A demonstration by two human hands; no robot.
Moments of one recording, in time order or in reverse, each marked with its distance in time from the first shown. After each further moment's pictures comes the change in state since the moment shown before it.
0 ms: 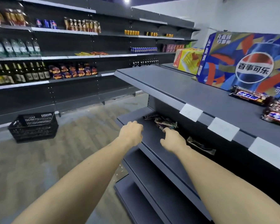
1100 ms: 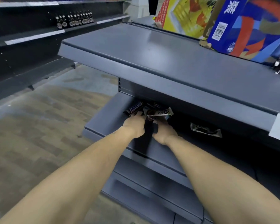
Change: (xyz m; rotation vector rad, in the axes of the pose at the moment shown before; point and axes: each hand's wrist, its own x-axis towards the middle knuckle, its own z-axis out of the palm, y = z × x) left_hand 0.266 -0.055 0.137 -0.107 -0.302 0.503; right_hand 0.189 -0.008 0.105 0.097 -0.101 0.500
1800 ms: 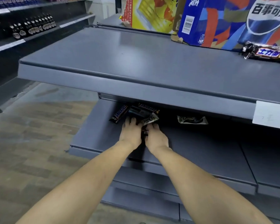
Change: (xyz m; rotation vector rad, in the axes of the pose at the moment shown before) left_hand 0.004 0.022 0.026 0.120 0.103 0.114; right_hand -0.011 0.002 0.035 0.050 0.269 0.122
